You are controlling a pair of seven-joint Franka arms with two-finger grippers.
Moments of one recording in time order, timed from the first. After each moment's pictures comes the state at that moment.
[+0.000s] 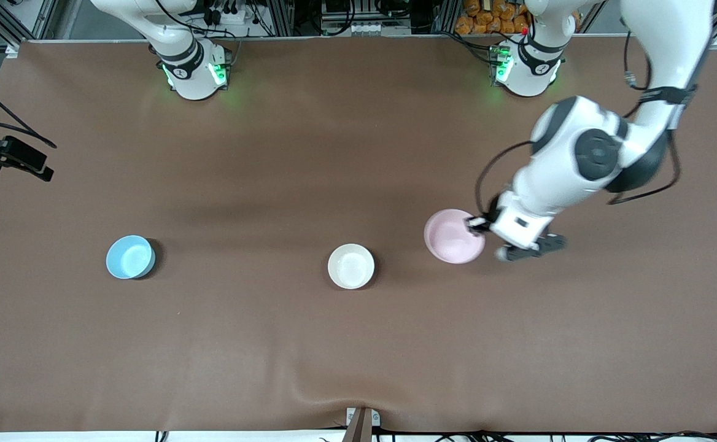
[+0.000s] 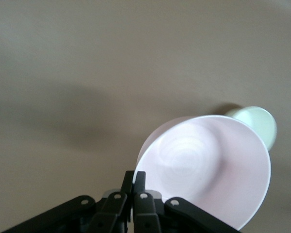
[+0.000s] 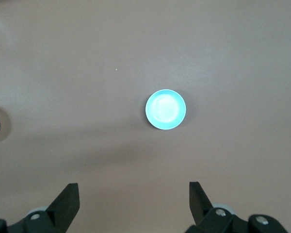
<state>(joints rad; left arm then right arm) 0.25 0.42 -0.79 -1.73 0.11 2.10 -0.81 0.01 0.01 -0.07 -1.56 0.02 1.59 0.07</state>
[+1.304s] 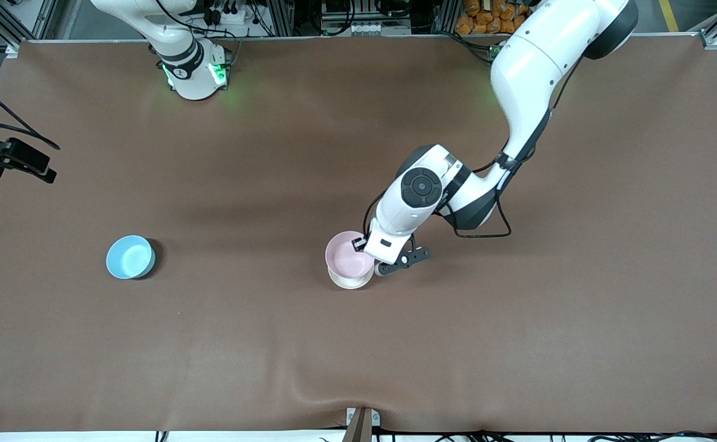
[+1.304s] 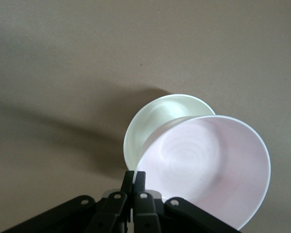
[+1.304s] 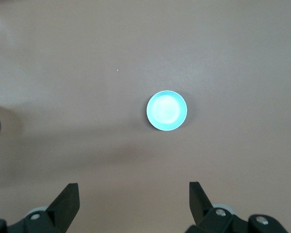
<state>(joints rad) -0.37 0.81 -0.40 -1.39 0.12 2.33 -1.10 0.02 0.01 -0.07 -1.56 0.02 1.59 0.07</state>
